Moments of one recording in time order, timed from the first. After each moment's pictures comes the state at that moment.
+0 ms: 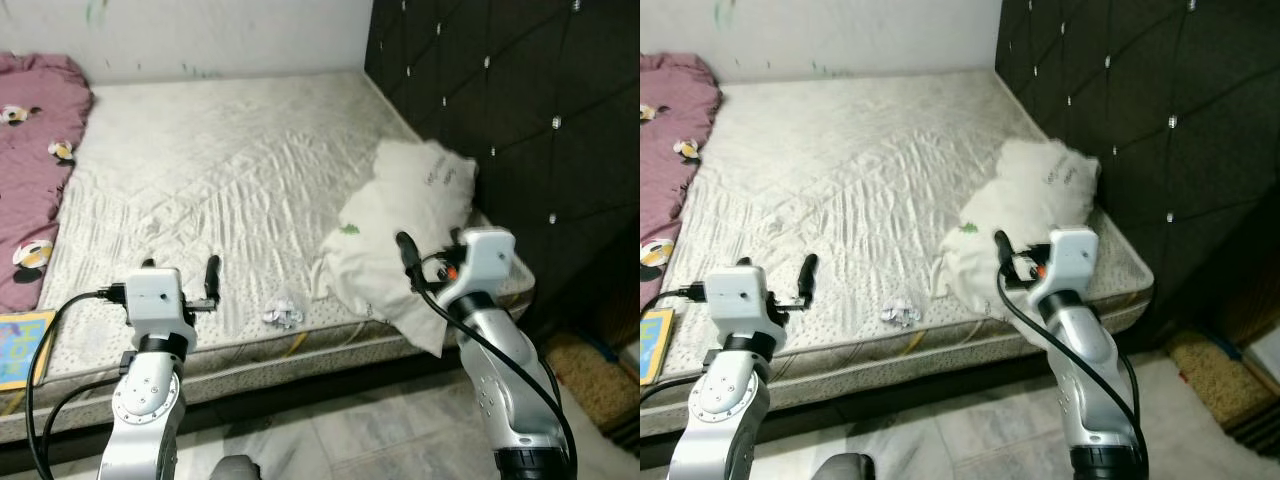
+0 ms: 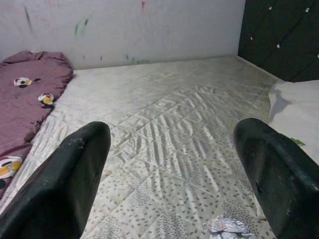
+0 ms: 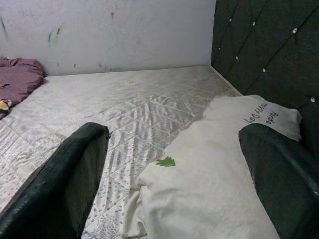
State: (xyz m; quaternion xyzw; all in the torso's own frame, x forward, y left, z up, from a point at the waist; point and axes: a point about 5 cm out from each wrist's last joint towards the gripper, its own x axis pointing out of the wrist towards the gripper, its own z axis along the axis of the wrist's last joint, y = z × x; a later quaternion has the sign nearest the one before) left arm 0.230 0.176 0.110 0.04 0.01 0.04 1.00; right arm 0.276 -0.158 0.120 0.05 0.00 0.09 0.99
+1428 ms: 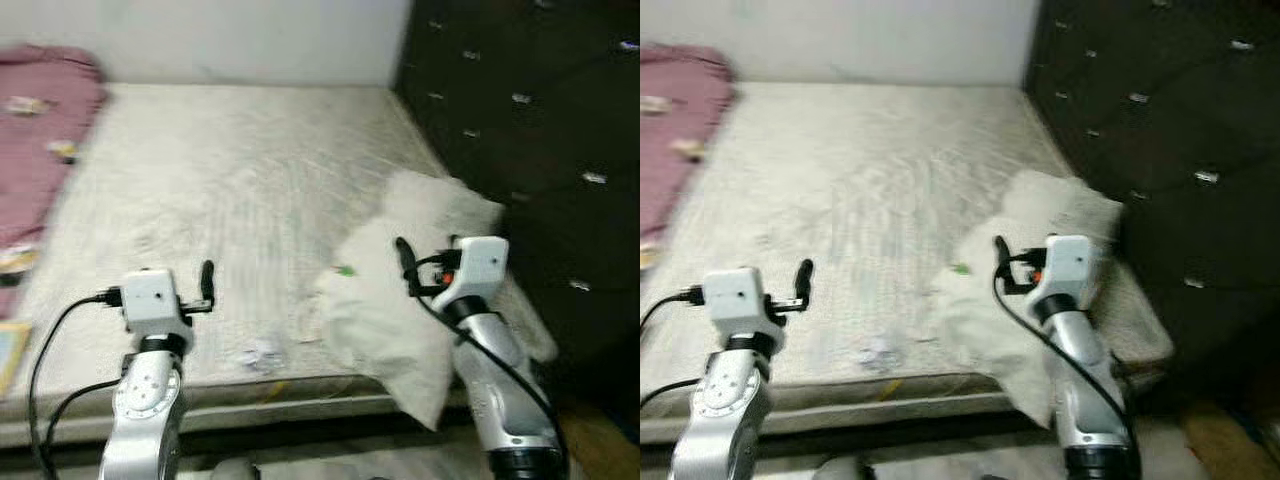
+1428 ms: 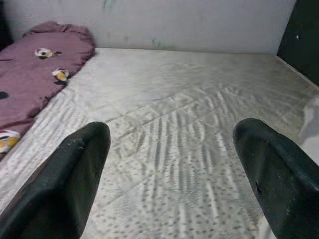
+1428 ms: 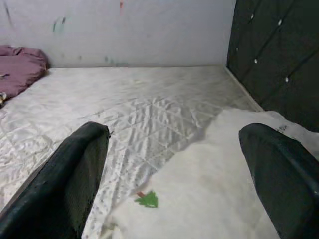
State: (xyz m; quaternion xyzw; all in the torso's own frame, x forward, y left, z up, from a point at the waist) left arm 0.233 0.177 0.100 0.01 0.04 0.06 1.00; right arm 0.275 -0.161 0.111 0.04 0.01 0.05 1.00
